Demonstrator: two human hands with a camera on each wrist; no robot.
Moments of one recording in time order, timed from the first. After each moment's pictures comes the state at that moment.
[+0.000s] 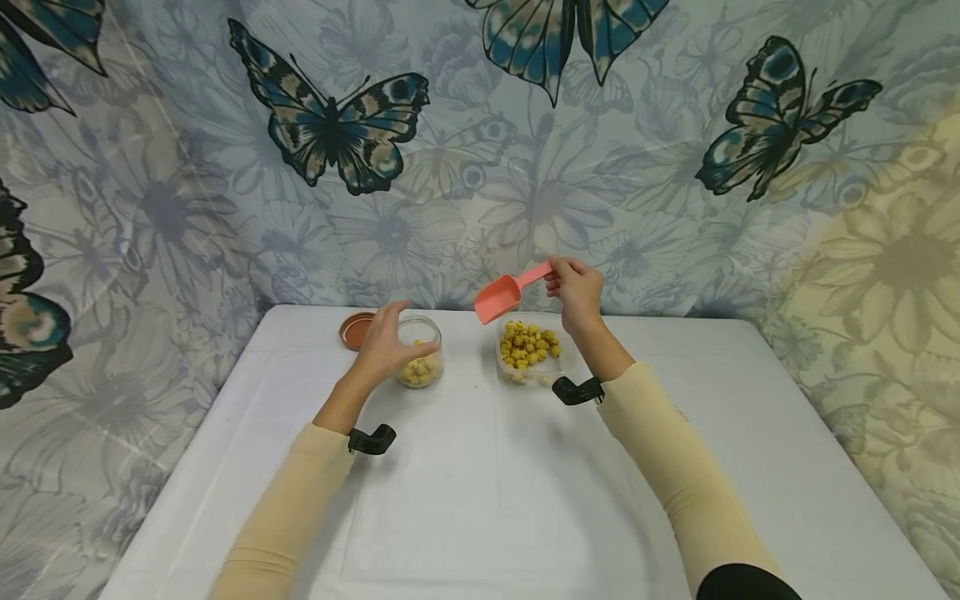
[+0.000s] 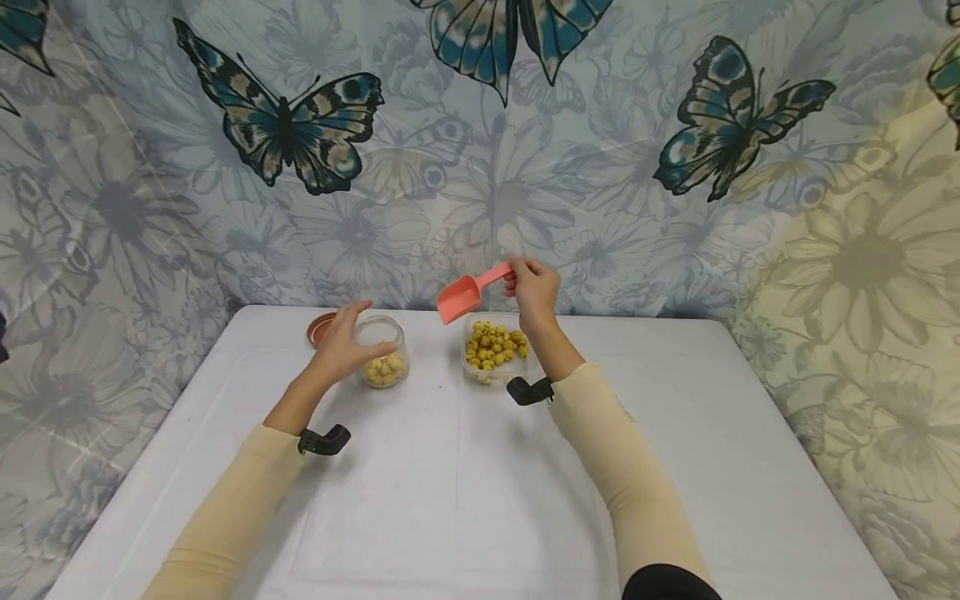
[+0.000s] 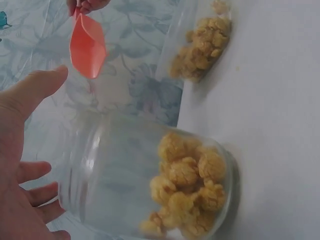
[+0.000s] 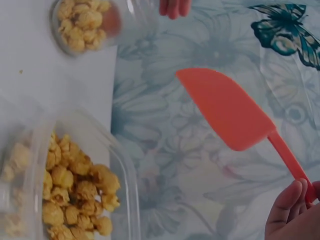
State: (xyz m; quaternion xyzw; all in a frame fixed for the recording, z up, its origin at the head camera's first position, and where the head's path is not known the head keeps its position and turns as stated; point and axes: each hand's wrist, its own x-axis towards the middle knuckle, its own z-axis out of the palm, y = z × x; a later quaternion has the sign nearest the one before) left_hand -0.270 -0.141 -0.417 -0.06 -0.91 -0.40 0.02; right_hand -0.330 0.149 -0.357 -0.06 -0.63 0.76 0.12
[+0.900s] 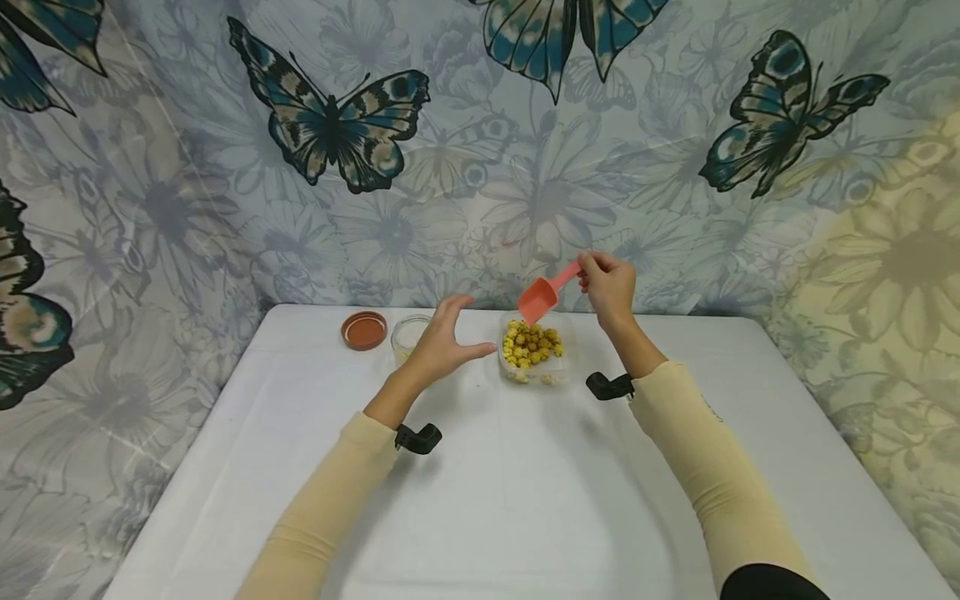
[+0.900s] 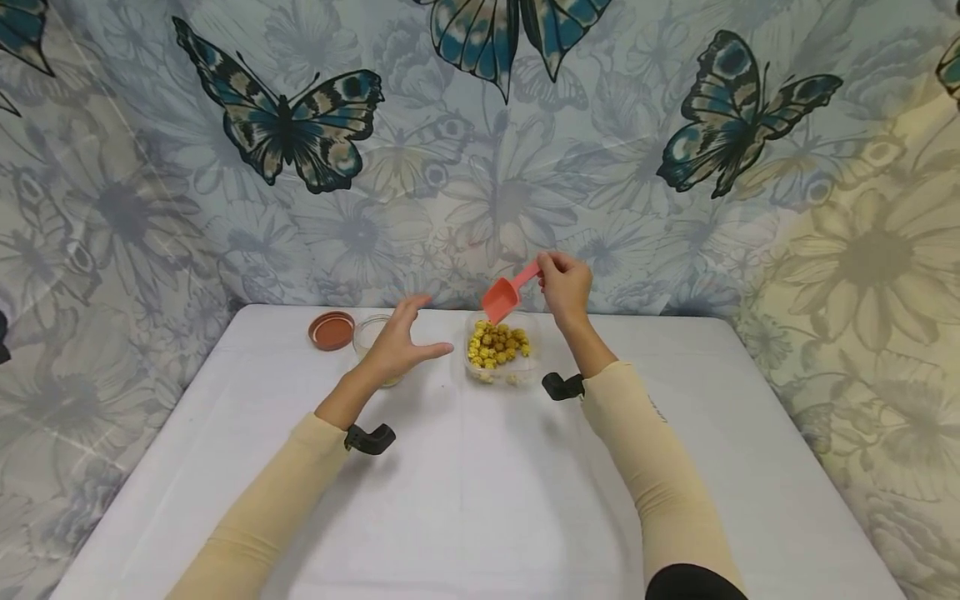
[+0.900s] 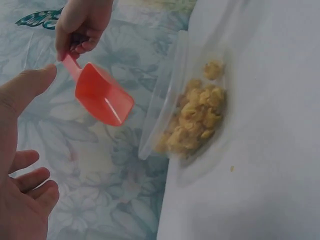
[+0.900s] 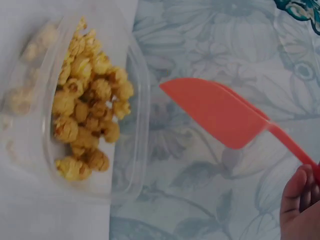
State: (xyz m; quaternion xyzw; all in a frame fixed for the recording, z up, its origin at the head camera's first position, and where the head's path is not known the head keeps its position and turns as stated) left_hand -0.272 -0.073 -0.412 -0.17 -0.88 -0.45 0.01; right_hand -0.332 0.194 -0.358 0.01 -0.73 0.65 0.20
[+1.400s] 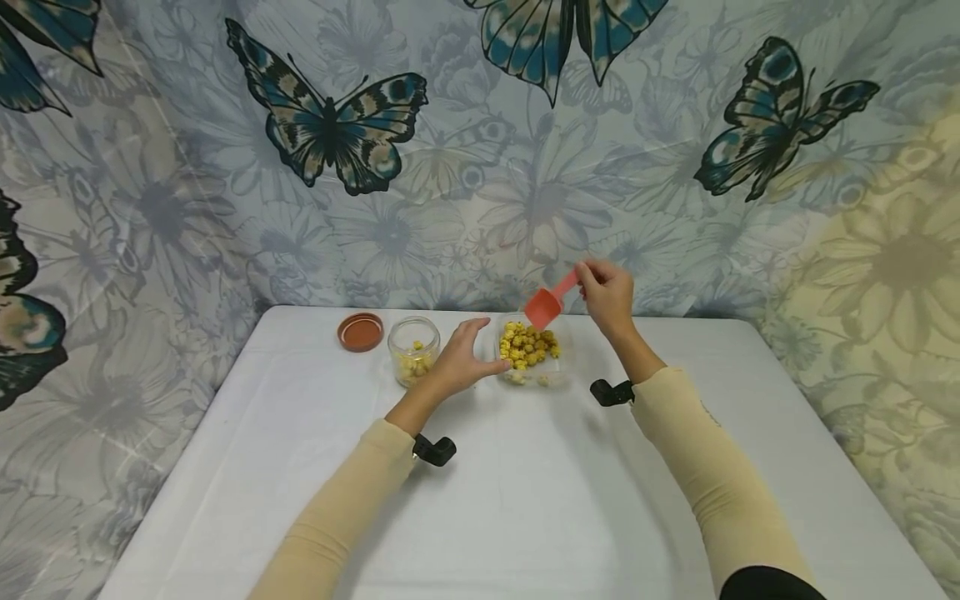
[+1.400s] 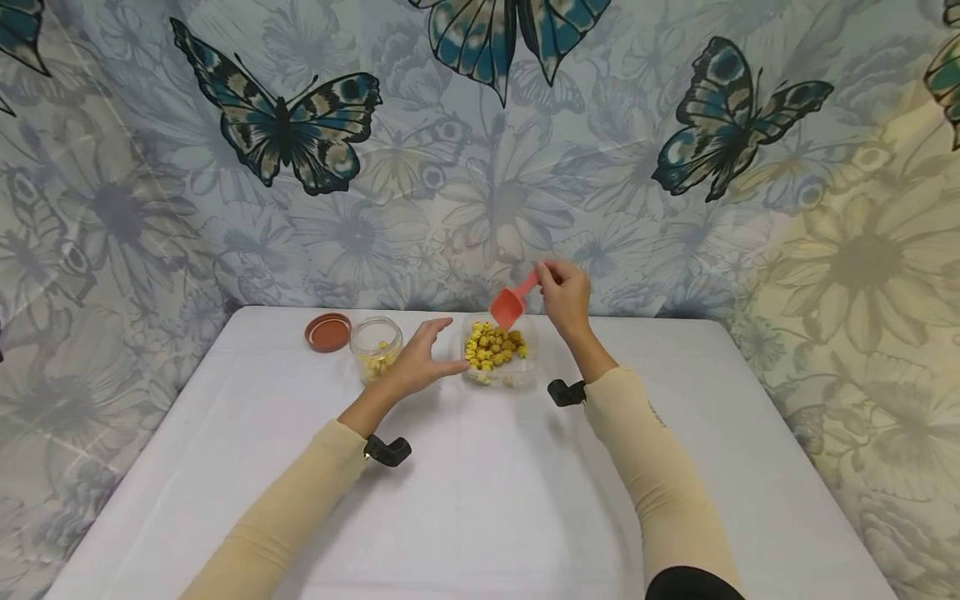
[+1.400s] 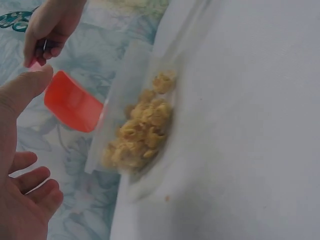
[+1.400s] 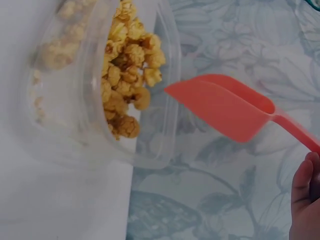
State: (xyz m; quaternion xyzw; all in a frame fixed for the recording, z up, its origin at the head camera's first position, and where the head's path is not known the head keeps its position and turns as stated) left_hand -0.274 -0.042 -0.439 -0.16 -0.88 -0.45 -0.04; right_hand -0.335 0.207 -0.377 0.12 -0.79 0.54 0.27
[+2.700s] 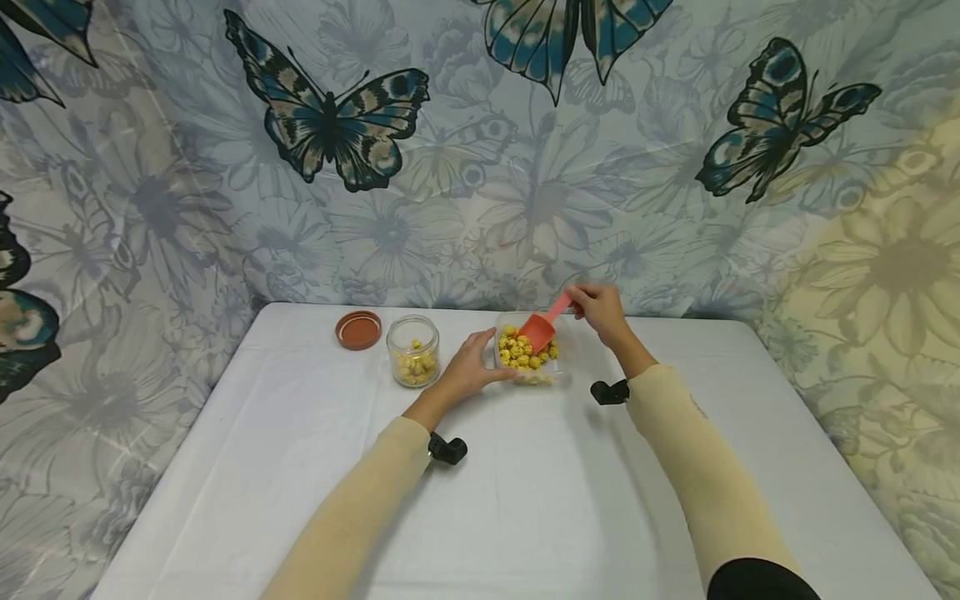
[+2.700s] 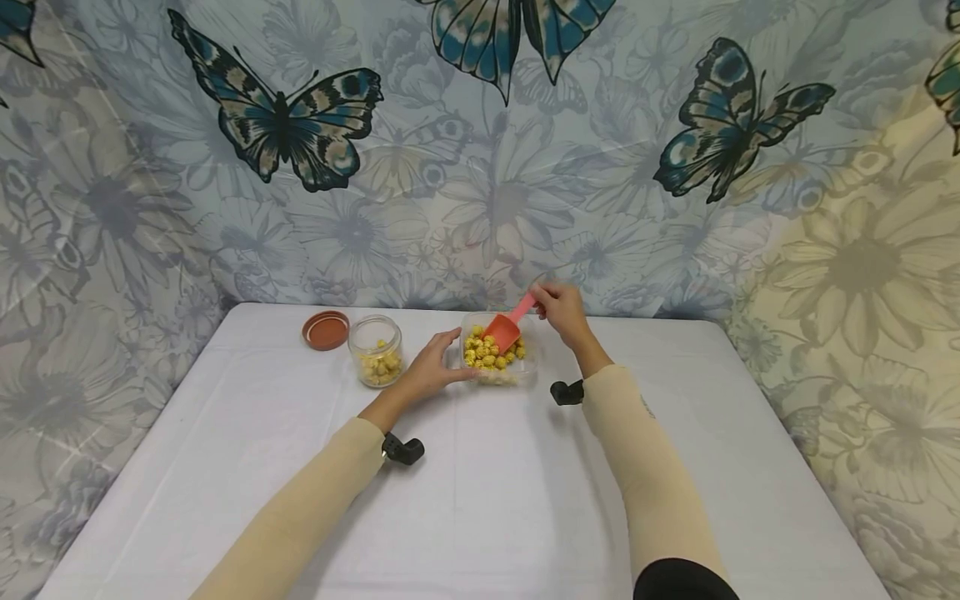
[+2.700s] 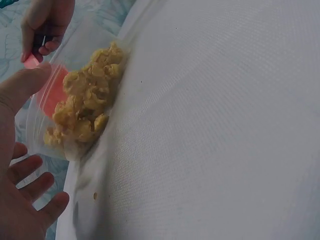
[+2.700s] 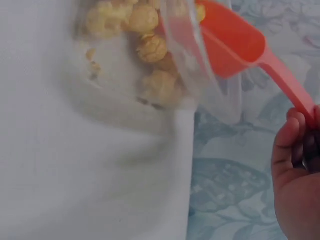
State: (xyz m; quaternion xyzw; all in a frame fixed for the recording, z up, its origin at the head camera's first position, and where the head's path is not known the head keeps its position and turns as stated) left_hand -0.292 -0.027 -0.481 -0.14 -0.89 -0.43 -0.08; right_hand -0.363 0.231 -0.420 0.05 -0.83 0.56 0.03
